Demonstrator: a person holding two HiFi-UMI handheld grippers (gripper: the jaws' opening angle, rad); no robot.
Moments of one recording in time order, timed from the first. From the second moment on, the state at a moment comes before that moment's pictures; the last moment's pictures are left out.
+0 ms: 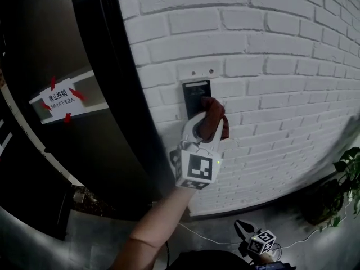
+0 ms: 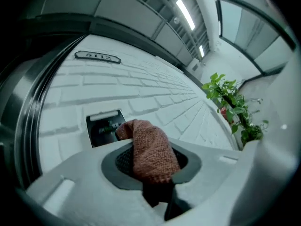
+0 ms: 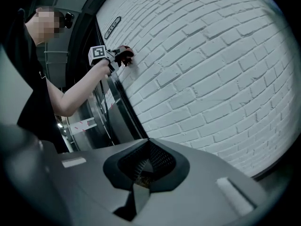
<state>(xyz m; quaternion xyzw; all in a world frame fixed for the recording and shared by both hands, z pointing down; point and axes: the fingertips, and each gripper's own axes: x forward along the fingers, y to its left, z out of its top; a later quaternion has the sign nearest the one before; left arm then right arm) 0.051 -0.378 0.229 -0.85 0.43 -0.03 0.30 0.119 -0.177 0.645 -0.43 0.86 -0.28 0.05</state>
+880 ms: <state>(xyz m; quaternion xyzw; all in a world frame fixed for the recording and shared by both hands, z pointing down) 0.007 -0.303 0.319 -0.94 0.33 -0.01 0.11 0.110 -0.169 0.658 -0.36 0.89 -0.28 0.03</state>
